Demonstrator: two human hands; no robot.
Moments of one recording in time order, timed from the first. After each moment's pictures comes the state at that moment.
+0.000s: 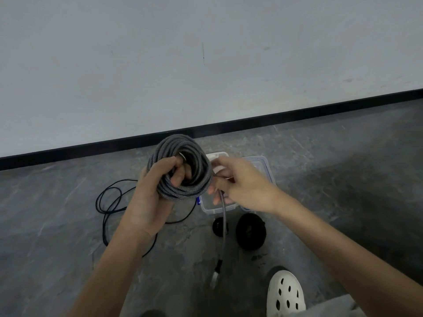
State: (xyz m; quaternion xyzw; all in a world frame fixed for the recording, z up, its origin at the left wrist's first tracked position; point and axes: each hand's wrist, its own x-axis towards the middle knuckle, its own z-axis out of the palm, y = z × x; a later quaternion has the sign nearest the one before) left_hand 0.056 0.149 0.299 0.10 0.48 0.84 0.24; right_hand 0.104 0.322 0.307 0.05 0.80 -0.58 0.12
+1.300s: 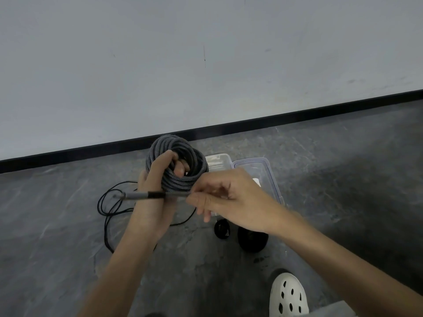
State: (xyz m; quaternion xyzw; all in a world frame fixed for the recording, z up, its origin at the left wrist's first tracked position) left_hand 0.055 0.159 0.297 0.04 0.46 0.87 0.19; right_hand 0.122 0.302 0.325 -0.07 0.78 -0.62 0.06
